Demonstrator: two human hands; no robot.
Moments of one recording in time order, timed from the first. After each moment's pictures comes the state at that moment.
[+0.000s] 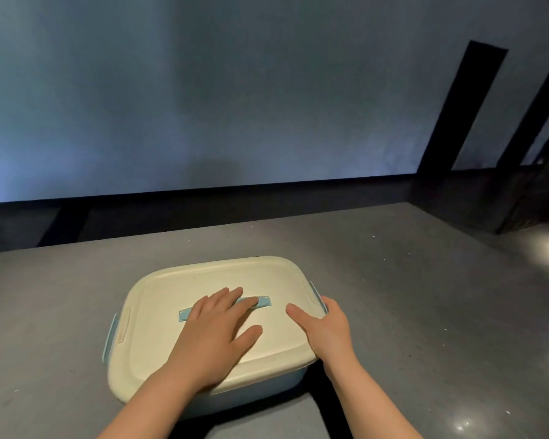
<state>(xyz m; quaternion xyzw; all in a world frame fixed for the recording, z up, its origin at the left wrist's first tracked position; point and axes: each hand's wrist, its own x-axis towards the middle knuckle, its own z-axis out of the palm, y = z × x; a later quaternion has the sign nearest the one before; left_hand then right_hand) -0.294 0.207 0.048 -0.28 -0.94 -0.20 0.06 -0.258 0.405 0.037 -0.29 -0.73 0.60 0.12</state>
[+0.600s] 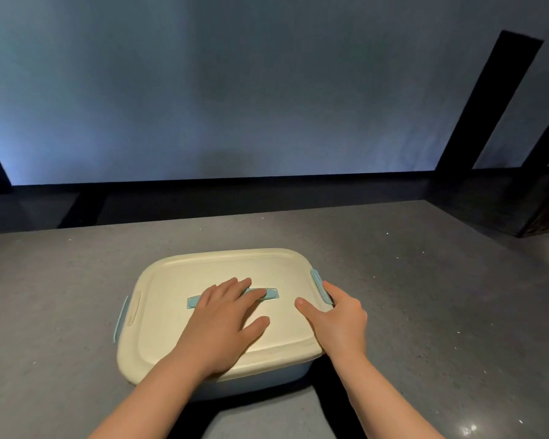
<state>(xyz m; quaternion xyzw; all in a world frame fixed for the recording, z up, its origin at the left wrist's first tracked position) -0.290 0.208 0.053 -0.27 -0.94 -0.20 0.05 -0.253 0.404 0.050 -0.25 -0.83 0.46 0.19</state>
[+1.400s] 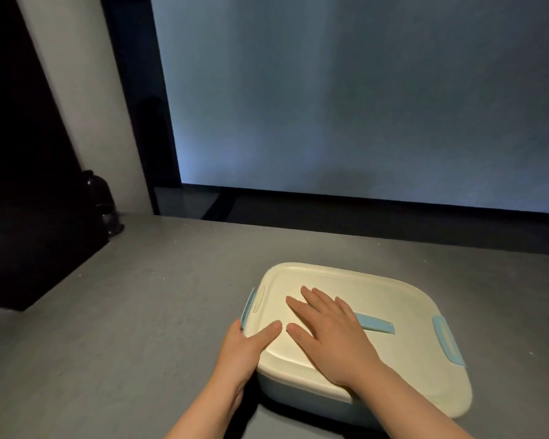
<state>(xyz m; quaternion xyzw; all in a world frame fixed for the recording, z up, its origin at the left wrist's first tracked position) -0.249 0.123 0.042 0.23 -0.65 -0.72 0.01 -0.299 0.288 0.049 0.26 -0.95 0.14 0.02</state>
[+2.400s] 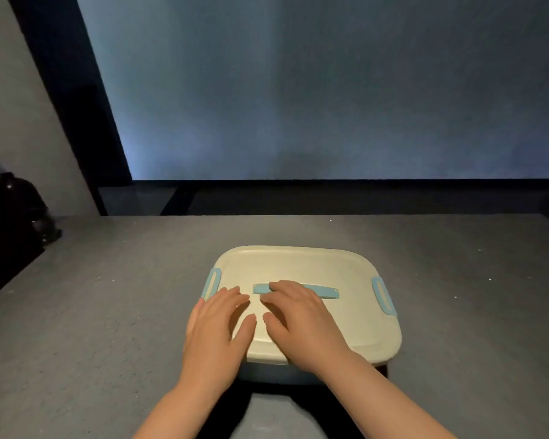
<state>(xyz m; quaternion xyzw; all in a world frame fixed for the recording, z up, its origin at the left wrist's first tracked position) -0.231 0.148 0.052 -0.01 -0.92 -0.36 0.17 -0.268 0.310 0.058 0.23 -0.94 0.23 0.09</state>
